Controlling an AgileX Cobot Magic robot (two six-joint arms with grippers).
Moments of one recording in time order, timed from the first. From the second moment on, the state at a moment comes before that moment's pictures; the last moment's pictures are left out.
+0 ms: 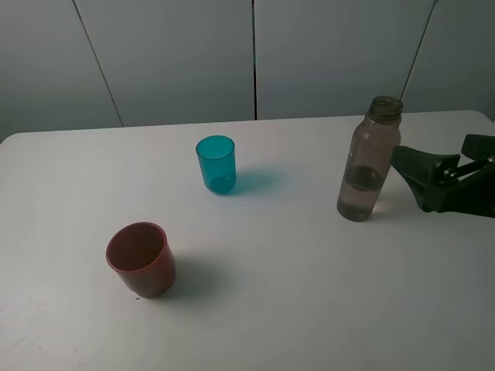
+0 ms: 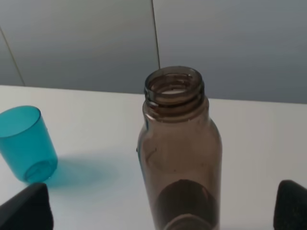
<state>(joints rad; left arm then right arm) -0.14 0.00 -0.51 0.10 1.08 -0.05 0.38 0.81 -0.10 0.12 -0.33 0.00</state>
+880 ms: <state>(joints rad) -0.14 0.00 -0.51 0.10 1.08 -0.05 0.38 1.30 -0.06 0.04 -0.82 0.15</state>
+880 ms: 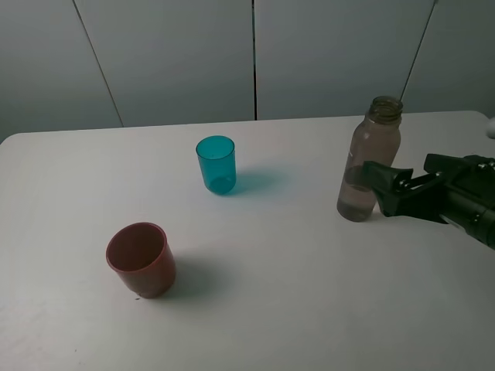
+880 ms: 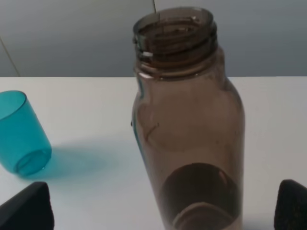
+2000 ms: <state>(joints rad) -0.14 0.00 -0.51 0.10 1.08 -0.05 0.38 1.74 -0.22 0.15 -1.11 0.03</state>
